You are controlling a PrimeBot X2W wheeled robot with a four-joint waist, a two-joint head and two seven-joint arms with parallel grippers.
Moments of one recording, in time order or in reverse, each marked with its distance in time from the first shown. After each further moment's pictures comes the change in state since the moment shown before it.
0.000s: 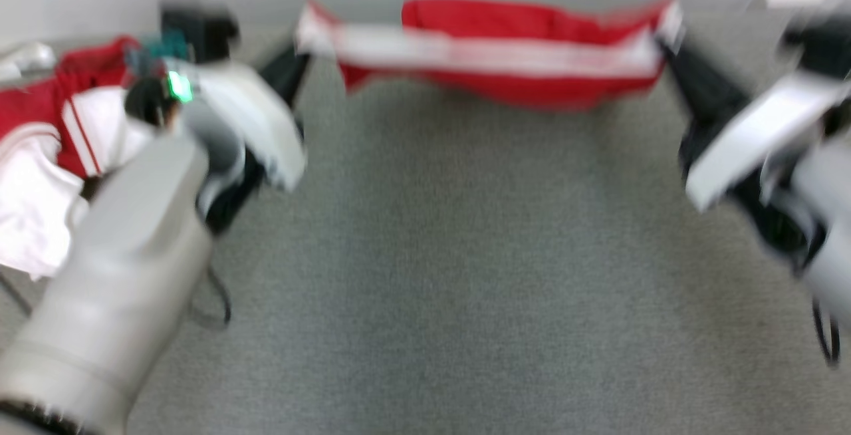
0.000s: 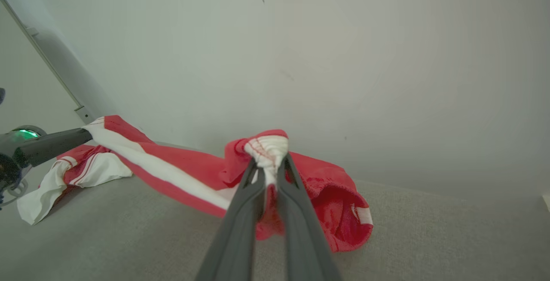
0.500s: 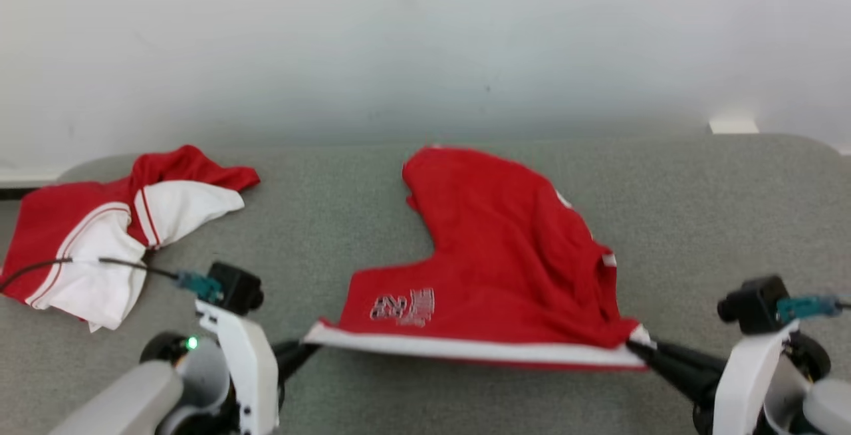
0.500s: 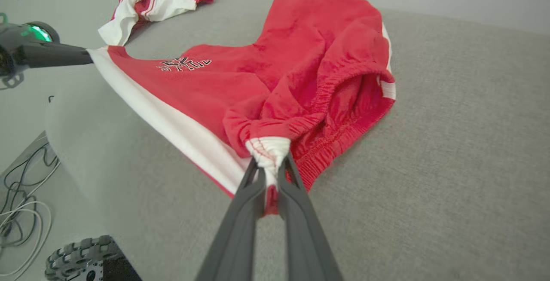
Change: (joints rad) left arm 0.530 0.281 -0.144 -0.433 -0.274 0.046 0.367; right arm 0.411 -0.262 0.206 -0.342 0.046 0.000 0.209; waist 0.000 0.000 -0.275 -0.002
